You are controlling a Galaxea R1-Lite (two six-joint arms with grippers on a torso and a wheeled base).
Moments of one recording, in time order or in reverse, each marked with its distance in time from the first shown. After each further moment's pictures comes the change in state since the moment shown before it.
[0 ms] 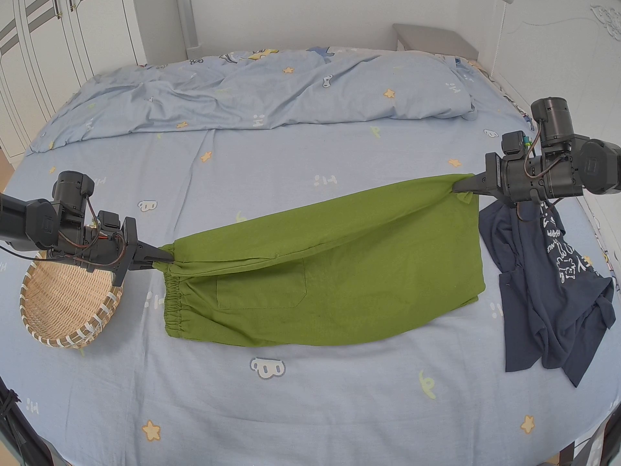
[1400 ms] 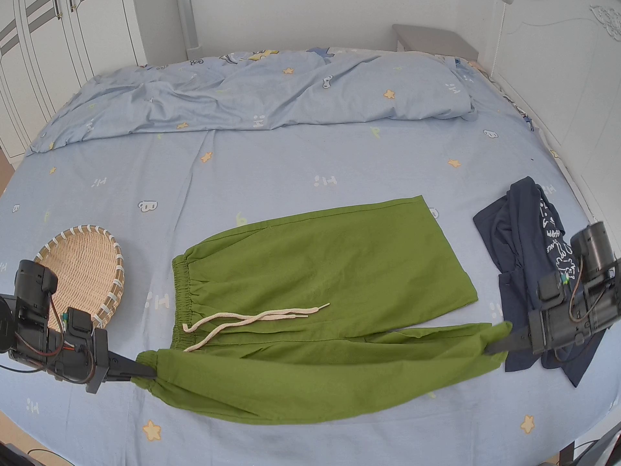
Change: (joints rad) left arm 0.024 -0.428 0.660 0.022 0.001 0.135; right arm 0.008 -0.371 0.835 -0.014 0.105 -0.113
